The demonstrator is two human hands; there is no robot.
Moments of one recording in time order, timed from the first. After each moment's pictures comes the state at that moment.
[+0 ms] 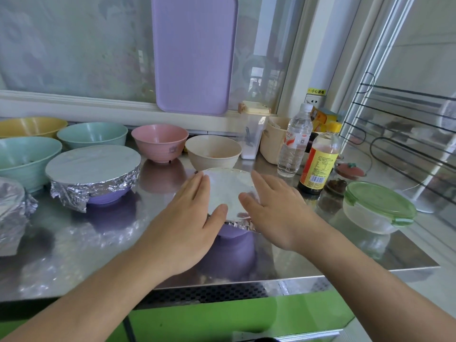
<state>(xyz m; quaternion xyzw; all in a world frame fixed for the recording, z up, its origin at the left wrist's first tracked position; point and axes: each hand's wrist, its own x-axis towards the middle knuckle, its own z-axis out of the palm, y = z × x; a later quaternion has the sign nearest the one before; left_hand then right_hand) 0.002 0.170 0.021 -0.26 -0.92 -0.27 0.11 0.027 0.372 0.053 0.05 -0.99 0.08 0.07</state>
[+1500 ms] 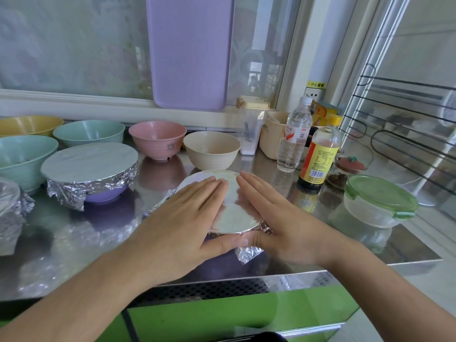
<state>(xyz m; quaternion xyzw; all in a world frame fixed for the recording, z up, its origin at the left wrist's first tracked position) 0.013 0.155 0.022 -0.39 -0.90 -0.10 0.18 0.040 0.403 0.033 0.23 -0.96 0.16 0.05</state>
